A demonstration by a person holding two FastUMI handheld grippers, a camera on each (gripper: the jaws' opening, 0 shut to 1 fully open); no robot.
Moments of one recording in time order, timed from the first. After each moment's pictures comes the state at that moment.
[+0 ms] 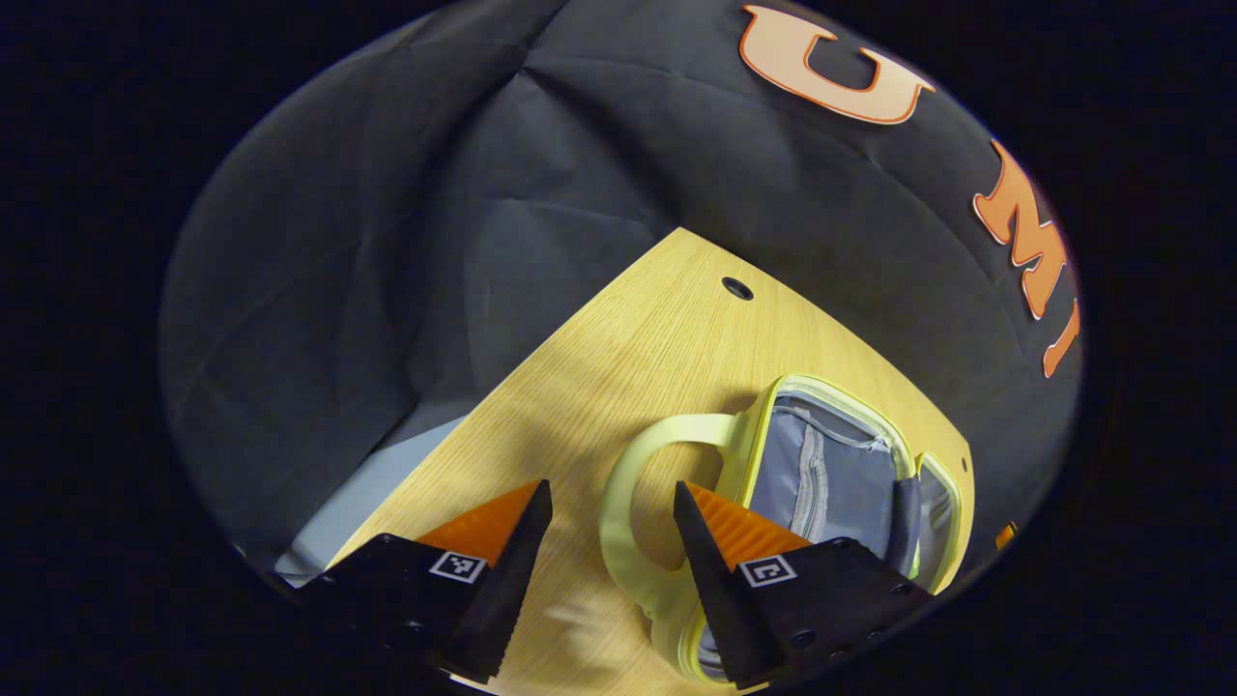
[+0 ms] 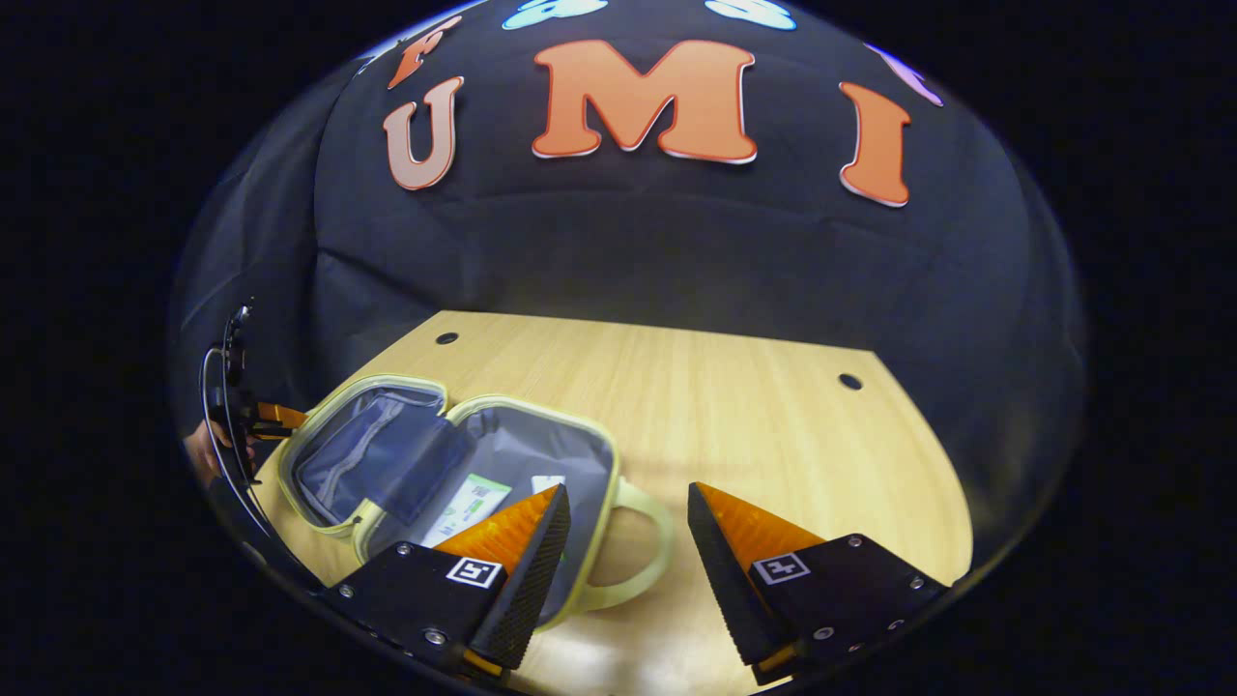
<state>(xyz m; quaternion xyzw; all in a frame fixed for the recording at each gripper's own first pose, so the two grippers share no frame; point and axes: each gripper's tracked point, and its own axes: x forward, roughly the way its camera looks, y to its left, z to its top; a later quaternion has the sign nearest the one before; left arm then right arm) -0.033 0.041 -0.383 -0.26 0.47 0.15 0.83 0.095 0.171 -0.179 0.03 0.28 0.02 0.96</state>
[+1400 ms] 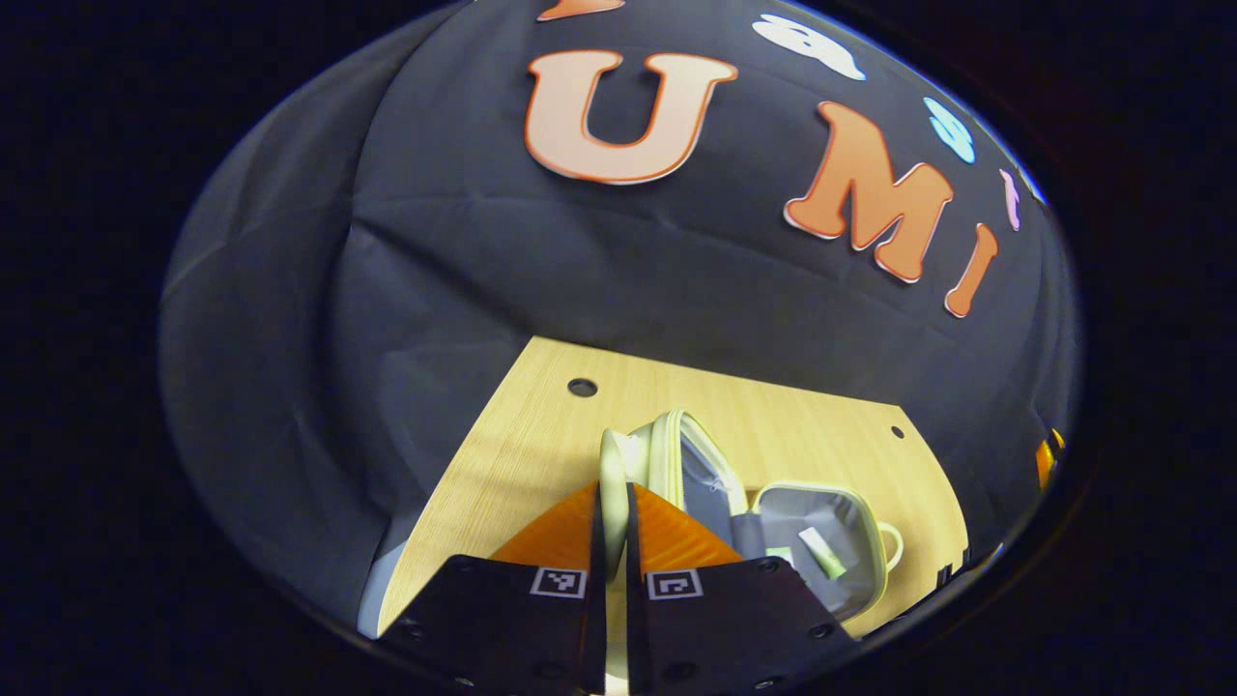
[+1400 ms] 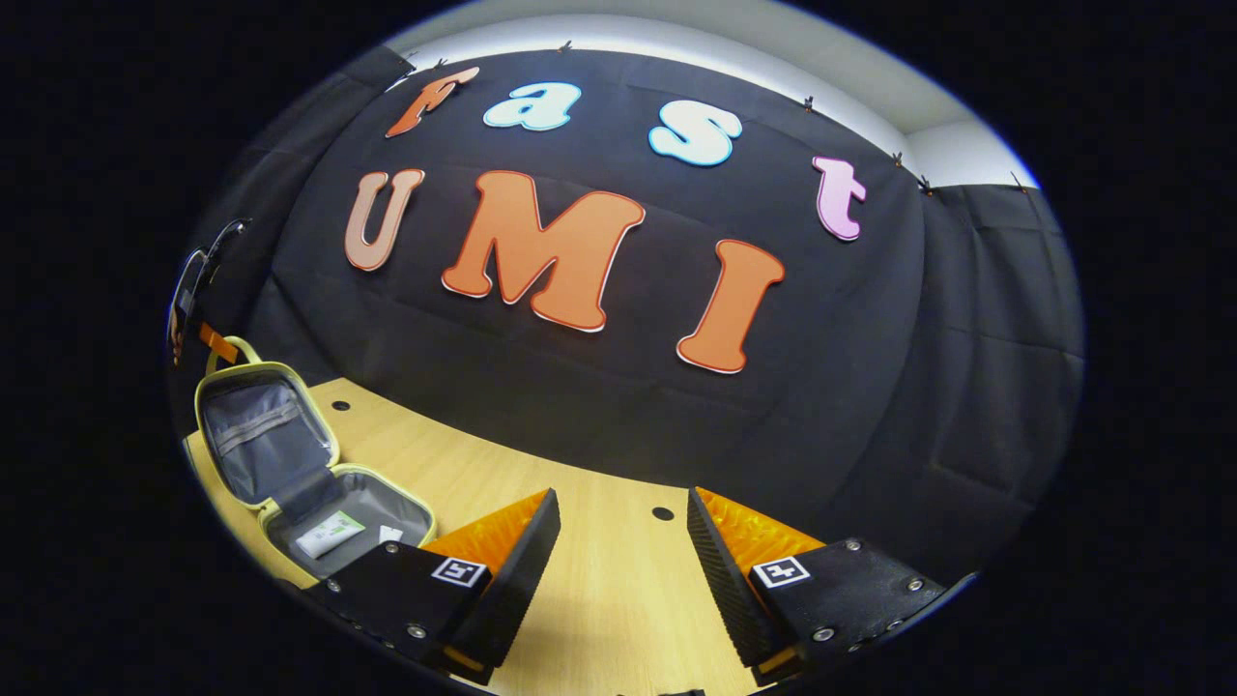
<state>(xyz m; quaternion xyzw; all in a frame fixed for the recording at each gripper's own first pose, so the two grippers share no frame) 0.047 -0.041 -0.167 -0.13 0.36 0.02 0.92 0.045 0.024 -0.034 -0.08 0.10 -0.10 0.99</state>
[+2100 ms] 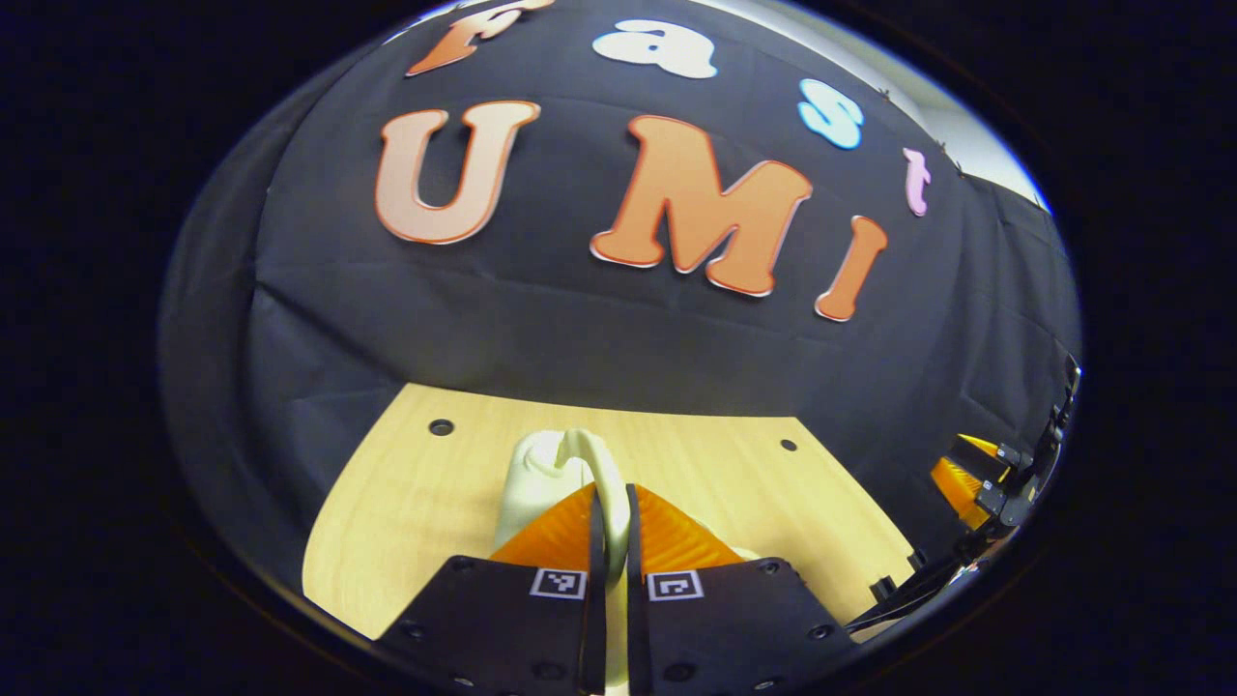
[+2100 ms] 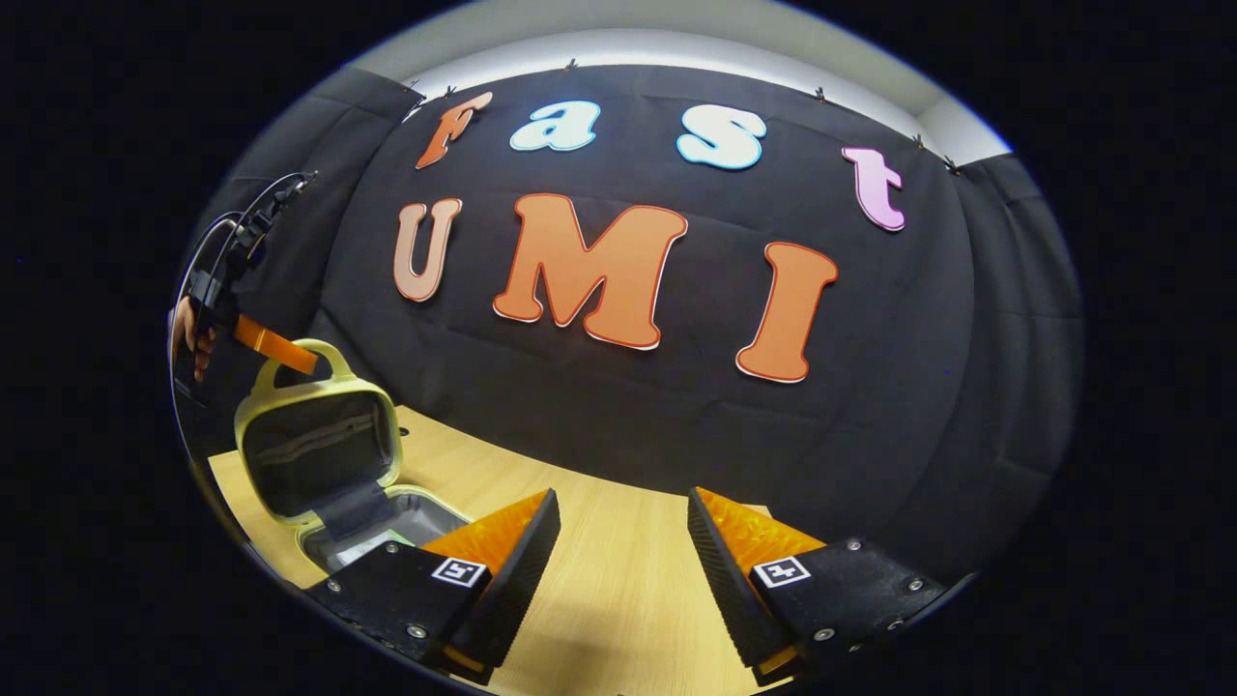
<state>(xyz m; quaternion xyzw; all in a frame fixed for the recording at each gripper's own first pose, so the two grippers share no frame) 0.051 -0.252 -0.067 -0.13 0.30 -0.09 0.94 0.063 0.045 -0.037 -0.04 0.07 0.00 1.00</state>
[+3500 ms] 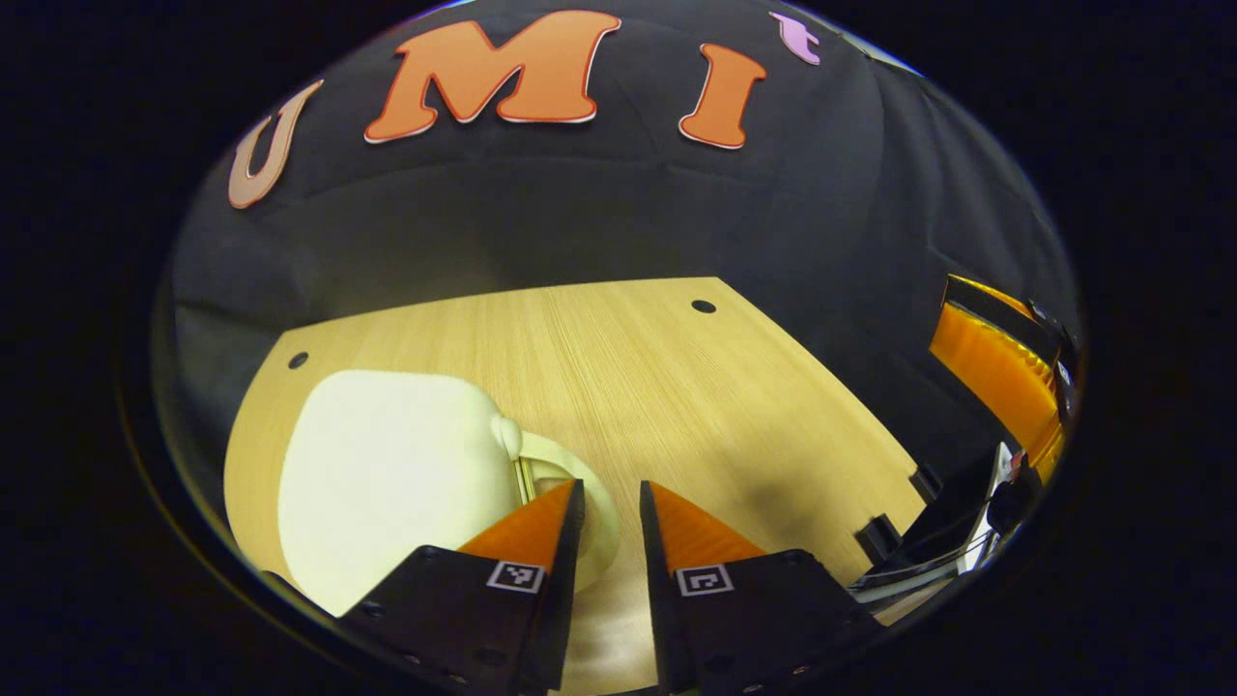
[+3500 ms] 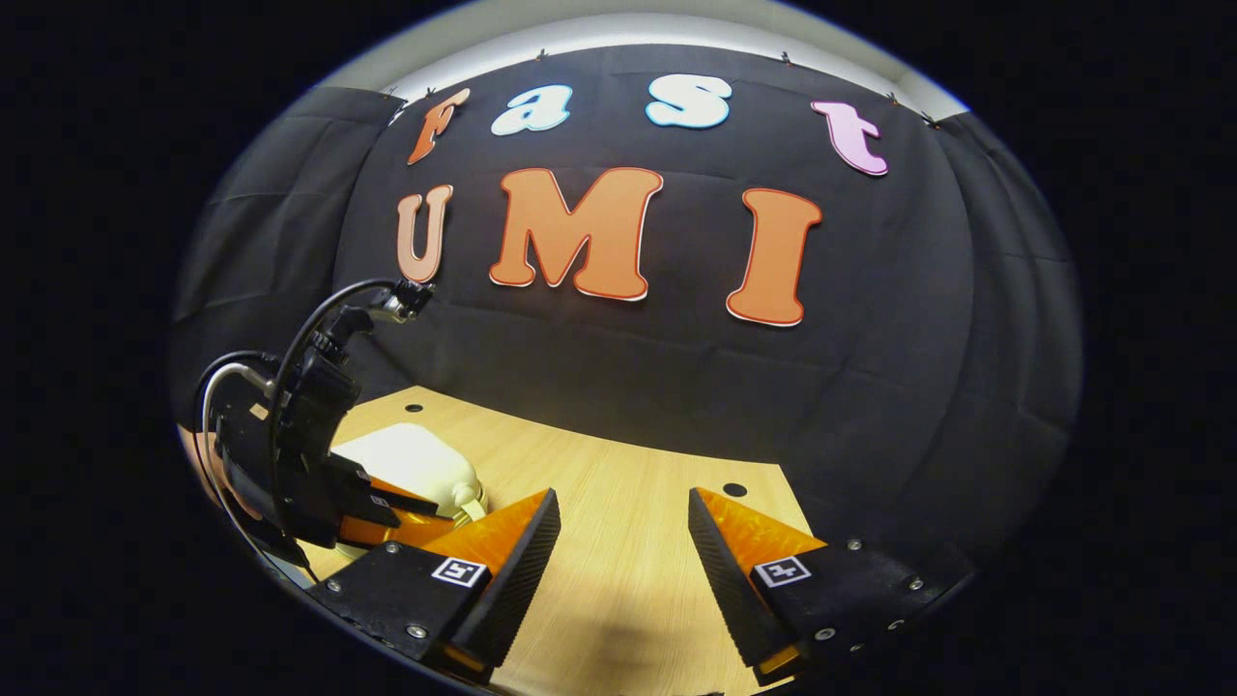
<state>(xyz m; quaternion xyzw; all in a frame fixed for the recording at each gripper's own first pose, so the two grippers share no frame) 0.000 -0.519 -0.202 -0.03 0.42 -0.18 0.89 0.045 0.005 -0.091 0.00 0.10 0.03 0.99</state>
